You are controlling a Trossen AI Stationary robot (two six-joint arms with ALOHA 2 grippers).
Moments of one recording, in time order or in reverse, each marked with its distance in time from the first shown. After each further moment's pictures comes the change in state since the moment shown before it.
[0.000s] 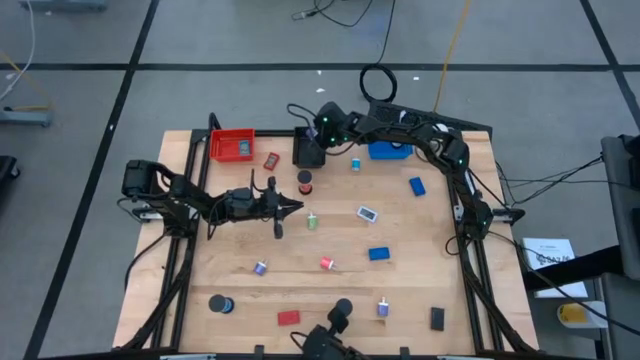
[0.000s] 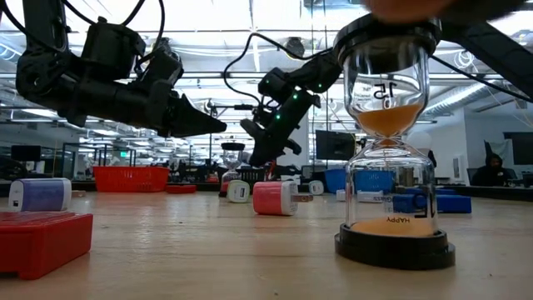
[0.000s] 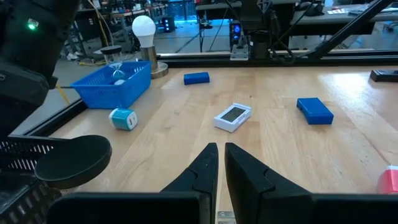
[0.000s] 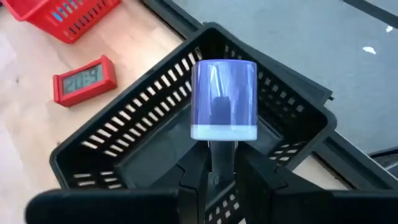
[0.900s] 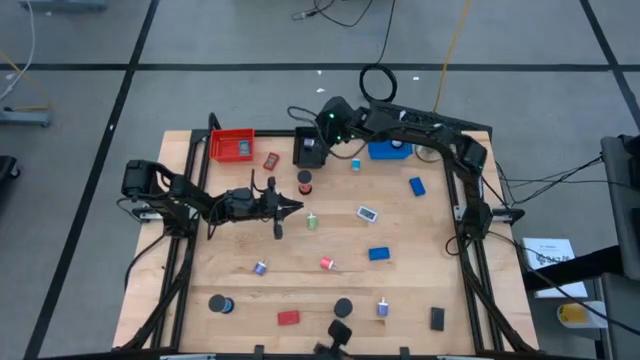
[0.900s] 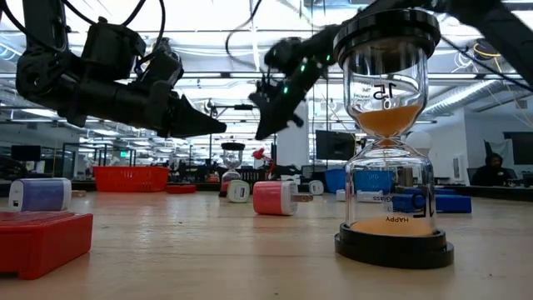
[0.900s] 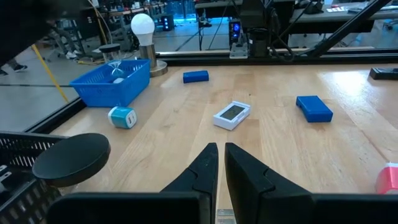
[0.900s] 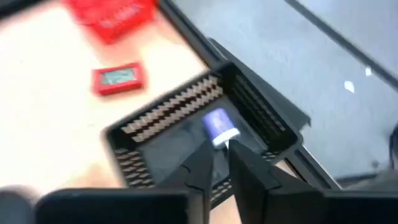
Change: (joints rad) left arm 0.000 0.000 0.000 -0.007 0.003 0.000; right arm 0.044 -0.178 -0.039 -0.091 0.027 -0.185
